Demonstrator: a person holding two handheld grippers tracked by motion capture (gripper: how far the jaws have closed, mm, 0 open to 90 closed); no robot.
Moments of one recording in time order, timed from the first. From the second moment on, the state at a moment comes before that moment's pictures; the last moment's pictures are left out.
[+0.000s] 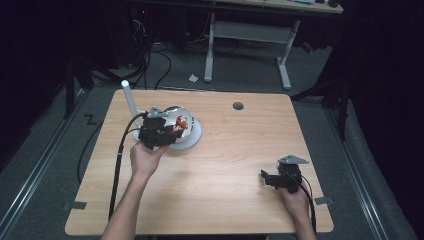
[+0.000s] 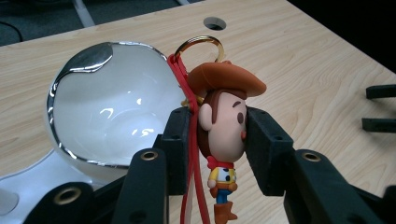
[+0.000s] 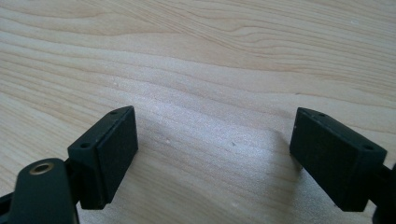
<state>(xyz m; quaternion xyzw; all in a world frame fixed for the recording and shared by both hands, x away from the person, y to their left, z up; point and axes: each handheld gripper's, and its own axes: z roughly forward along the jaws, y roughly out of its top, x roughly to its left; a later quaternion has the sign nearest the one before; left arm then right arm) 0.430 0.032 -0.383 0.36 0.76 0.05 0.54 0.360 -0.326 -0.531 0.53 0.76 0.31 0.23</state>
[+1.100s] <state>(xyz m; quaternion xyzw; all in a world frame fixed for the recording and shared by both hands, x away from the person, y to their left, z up) 0.486 0.020 -0.406 0.34 0.79 0.08 0.50 0.360 -0.326 -0.531 0.53 0.76 0.31 0.23</state>
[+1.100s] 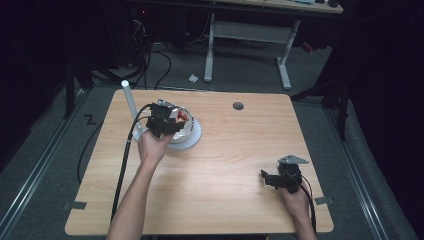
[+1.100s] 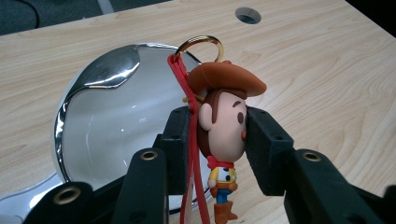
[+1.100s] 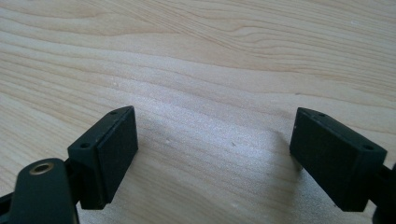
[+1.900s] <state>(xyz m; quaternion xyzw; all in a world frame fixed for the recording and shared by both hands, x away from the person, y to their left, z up) 0.513 0.016 -0.432 0.32 0.81 0.10 0.48 0.360 -0.326 -0.531 0.53 0.76 0.31 0.23</state>
